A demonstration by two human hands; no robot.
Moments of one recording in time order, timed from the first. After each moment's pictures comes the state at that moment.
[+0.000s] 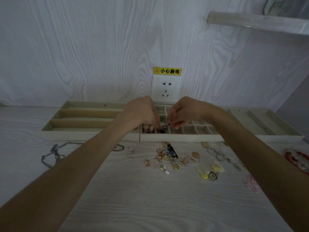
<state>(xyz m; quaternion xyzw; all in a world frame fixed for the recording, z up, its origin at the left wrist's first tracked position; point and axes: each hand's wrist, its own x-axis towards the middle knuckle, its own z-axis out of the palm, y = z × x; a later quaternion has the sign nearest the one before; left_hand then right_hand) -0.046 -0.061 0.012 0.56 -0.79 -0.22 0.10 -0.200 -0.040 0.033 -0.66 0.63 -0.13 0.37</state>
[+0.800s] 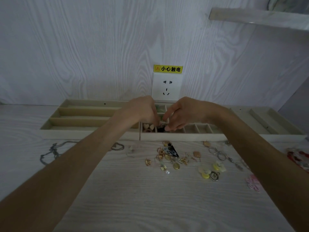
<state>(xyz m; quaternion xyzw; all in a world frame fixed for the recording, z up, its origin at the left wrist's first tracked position) -0.045 -0.071 0.008 0.56 -0.80 -0.22 0.06 -0.199 -0.030 0.037 -0.69 0.60 -0.10 0.40</state>
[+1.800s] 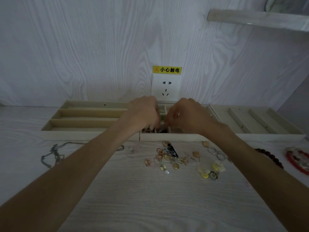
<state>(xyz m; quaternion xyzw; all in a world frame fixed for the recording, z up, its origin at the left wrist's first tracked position) -0.054 -0.052 0.014 0.57 -0.80 -0.14 0.09 -0.196 -0.020 0.013 -0.78 0.60 -0.17 0.09</state>
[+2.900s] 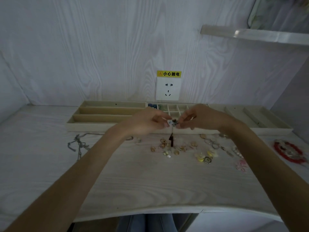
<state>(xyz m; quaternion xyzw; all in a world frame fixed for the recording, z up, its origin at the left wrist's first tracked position) -0.020 0.016 0.020 0.40 -0.83 -0.33 0.17 -0.214 0.034 0.038 -0.71 0.60 -0.17 0.32</state>
